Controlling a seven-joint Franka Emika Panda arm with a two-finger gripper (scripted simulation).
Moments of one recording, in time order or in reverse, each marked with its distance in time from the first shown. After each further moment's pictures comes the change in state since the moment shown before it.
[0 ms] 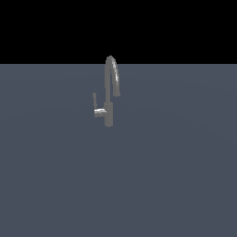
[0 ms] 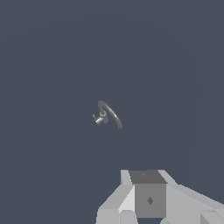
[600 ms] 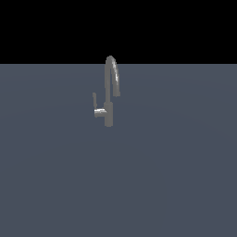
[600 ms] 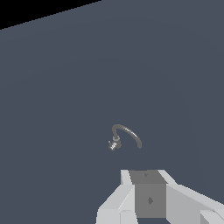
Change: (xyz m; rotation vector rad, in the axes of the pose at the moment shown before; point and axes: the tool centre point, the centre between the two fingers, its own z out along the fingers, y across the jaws) arm -0.007 -0.107 -0.012 -0.060 0.260 0.199
